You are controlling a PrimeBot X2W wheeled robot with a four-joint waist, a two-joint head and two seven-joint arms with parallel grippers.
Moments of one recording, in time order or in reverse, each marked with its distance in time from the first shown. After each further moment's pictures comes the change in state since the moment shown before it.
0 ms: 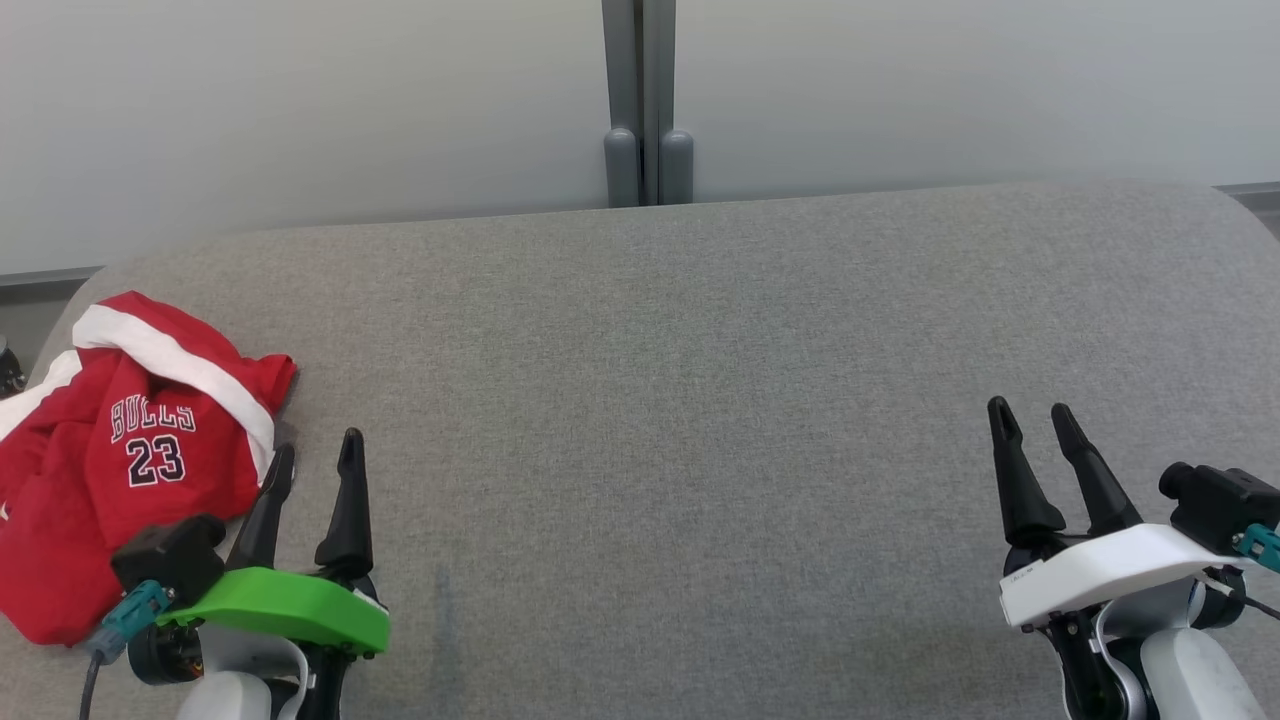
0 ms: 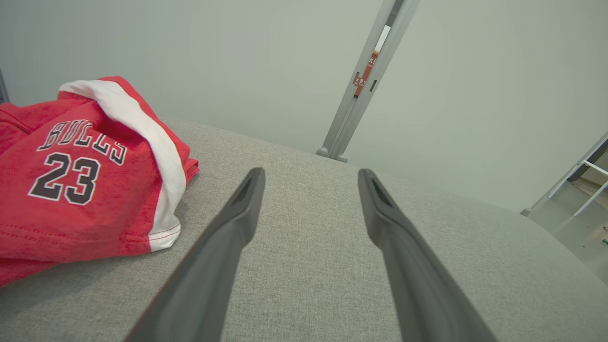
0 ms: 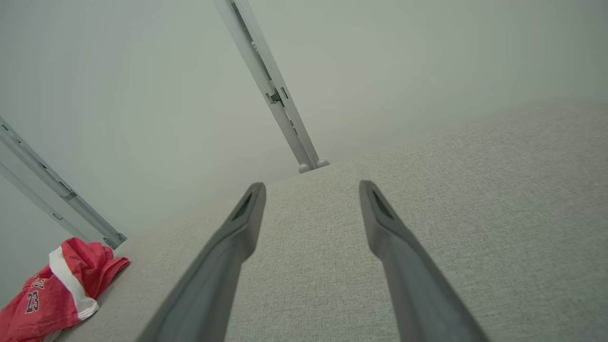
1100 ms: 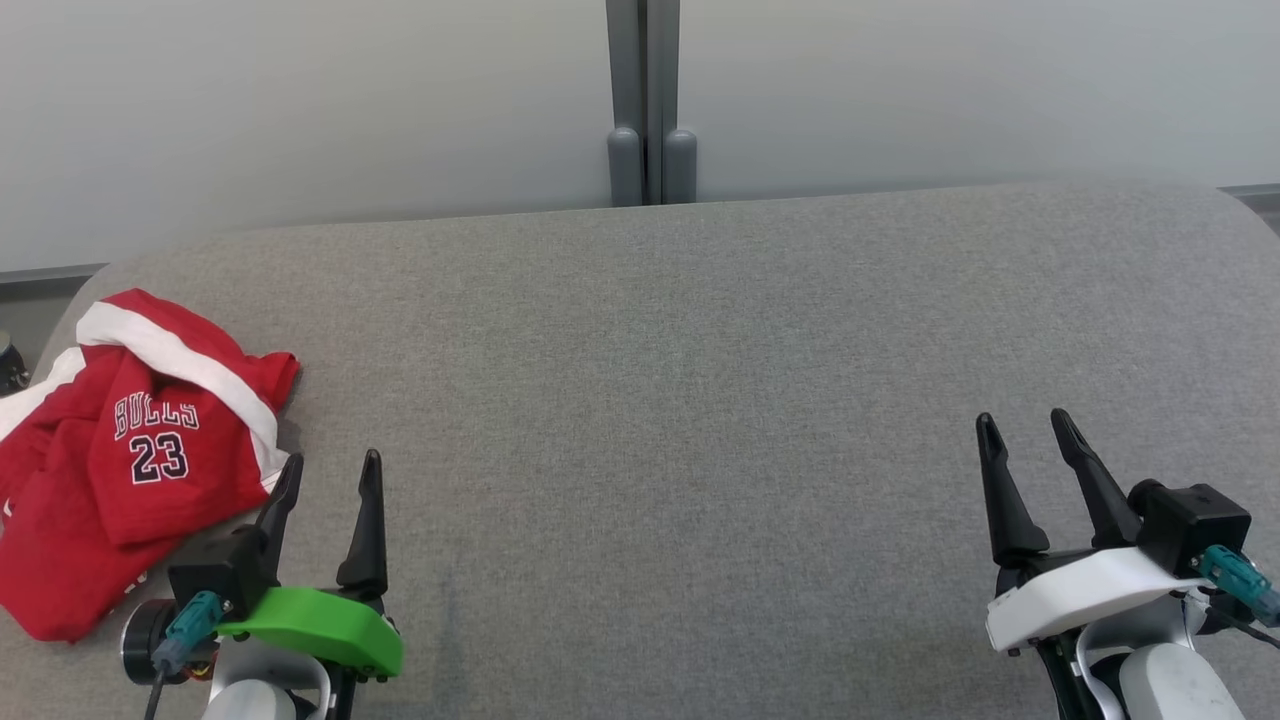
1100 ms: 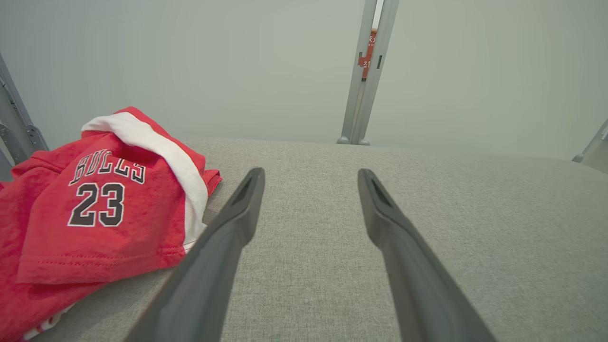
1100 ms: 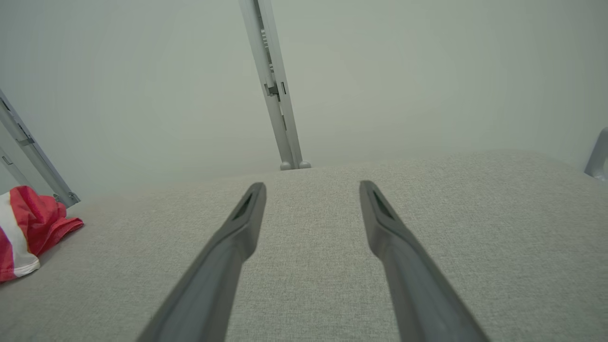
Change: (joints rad) left arm -0.002 -0.010 0.005 0.066 0.268 -0.001 -0.074; right arm 0.023 0.016 -0.005 -0.002 -0.257 0.000 -0.057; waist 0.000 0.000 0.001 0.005
